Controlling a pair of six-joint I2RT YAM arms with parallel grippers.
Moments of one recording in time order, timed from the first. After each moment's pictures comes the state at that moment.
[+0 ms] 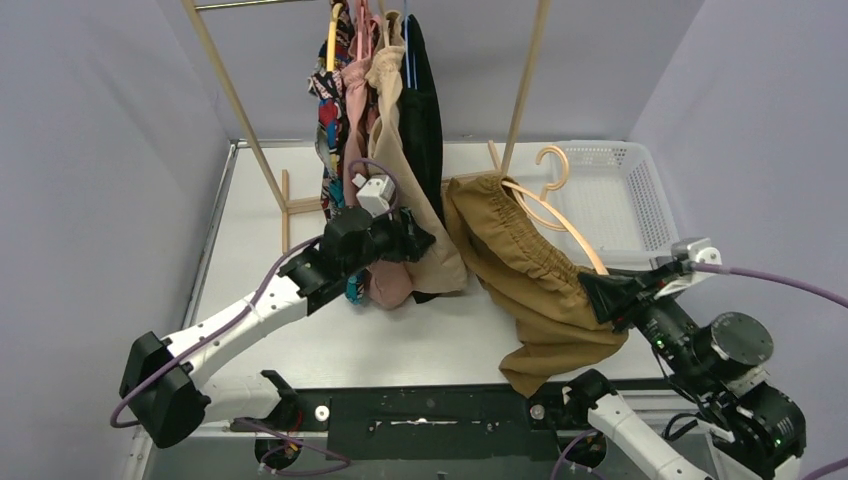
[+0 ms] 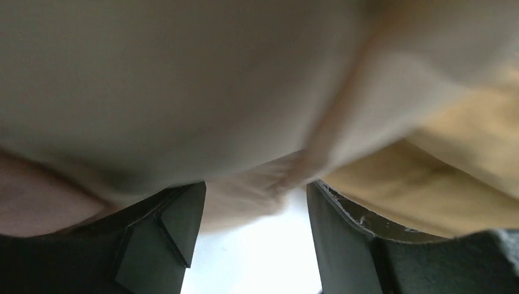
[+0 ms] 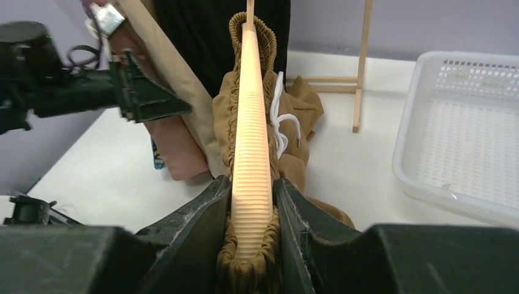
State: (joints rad) left arm -0.82 1.19 0.93 -0.04 -0.01 -0.58; right arm 0.52 0.46 1.26 -0.92 0.04 0.22
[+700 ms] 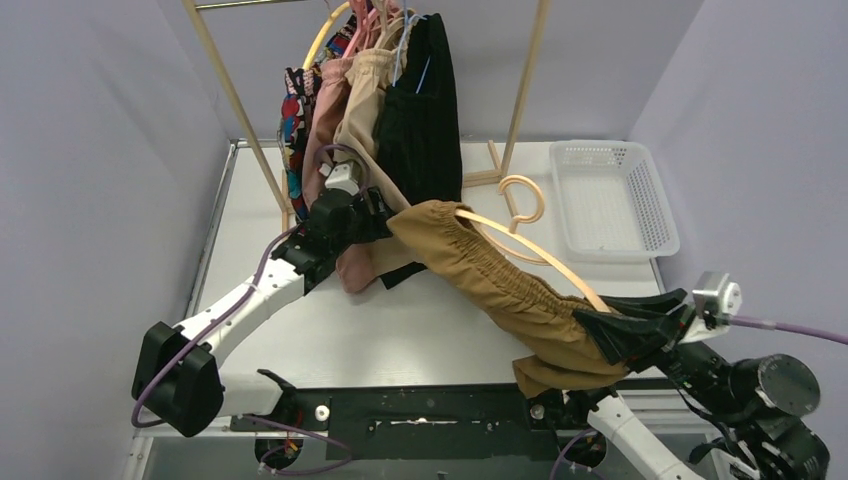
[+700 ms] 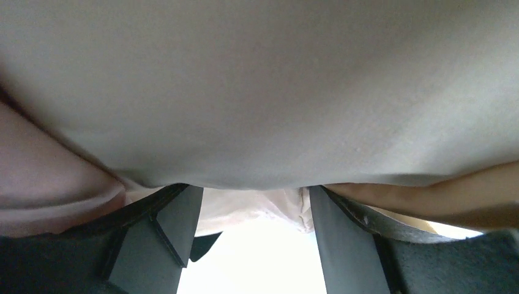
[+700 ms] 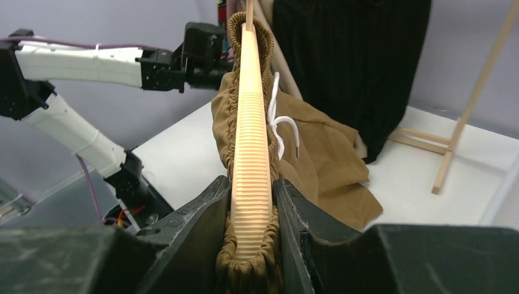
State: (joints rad) left arm -0.54 1.30 0.94 -0.06 -0.12 -0.59; right arm 0.52 0.34 1.32 -0.88 -0.27 0.22
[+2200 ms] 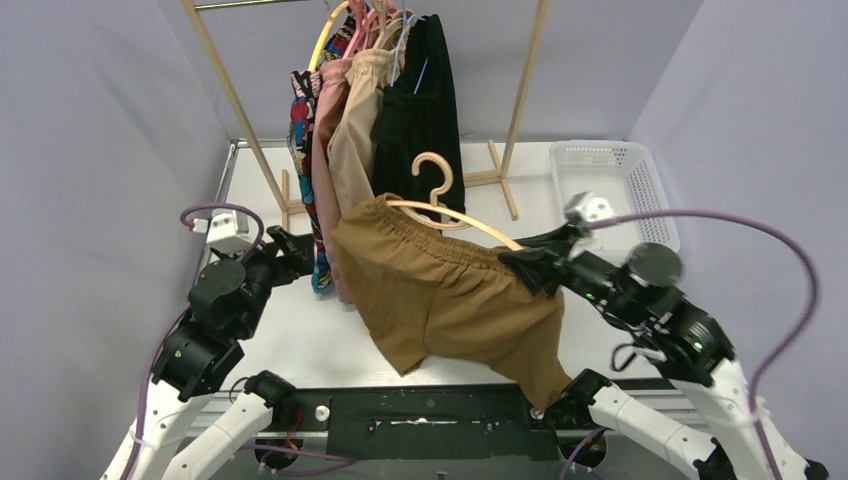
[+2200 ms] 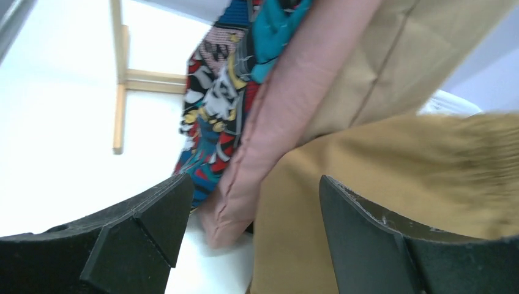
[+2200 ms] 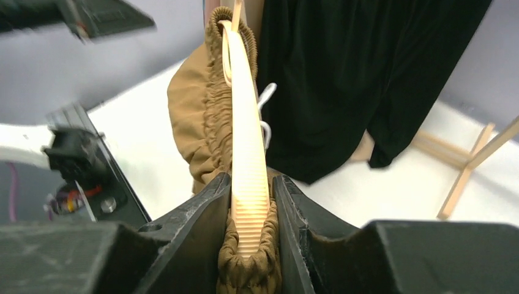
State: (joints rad) left arm -0.52 0.57 0.92 -0.52 -0.38 -0.51; right arm 0.70 0.66 1.19 -0.56 -0.20 0.08
